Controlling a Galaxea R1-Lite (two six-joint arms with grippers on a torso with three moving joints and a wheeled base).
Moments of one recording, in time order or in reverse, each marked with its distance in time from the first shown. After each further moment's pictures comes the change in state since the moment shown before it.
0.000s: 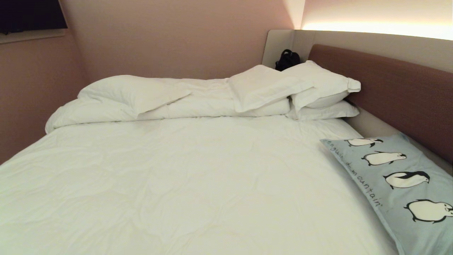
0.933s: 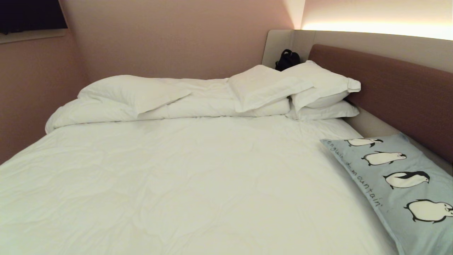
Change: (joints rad) left arm 0.000 0.000 0.000 0.000 0.000 0.000; right arm 0.000 0.000 0.000 0.000 0.000 0.000
